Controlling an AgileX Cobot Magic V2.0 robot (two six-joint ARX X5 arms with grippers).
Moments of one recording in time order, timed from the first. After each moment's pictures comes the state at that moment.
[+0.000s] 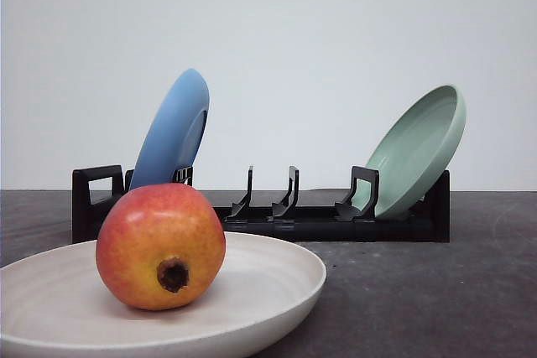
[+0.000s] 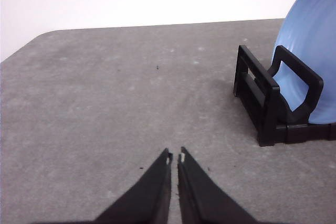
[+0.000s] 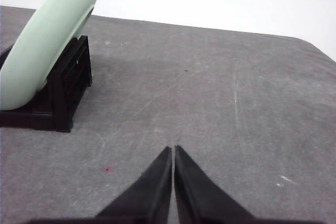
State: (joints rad) left_arx -0.04 0.00 0.02 -0.18 -0.05 0.06; right_arx -0.02 0.00 0.02 -0.17 0.00 -0.06
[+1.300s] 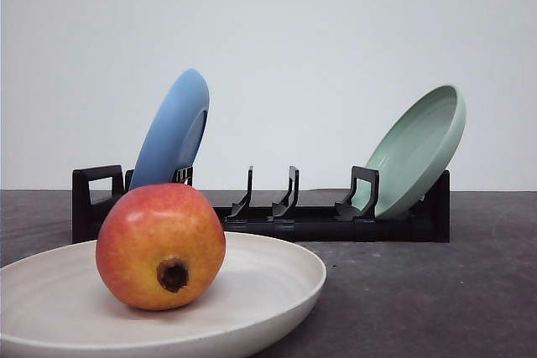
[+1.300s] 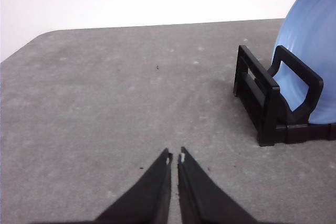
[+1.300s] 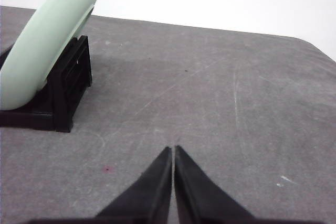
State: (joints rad) left_arx -0.04 0.00 0.02 -0.18 -0.05 0.06; right_arx -0.02 0.00 0.02 -0.17 0.00 -0.06
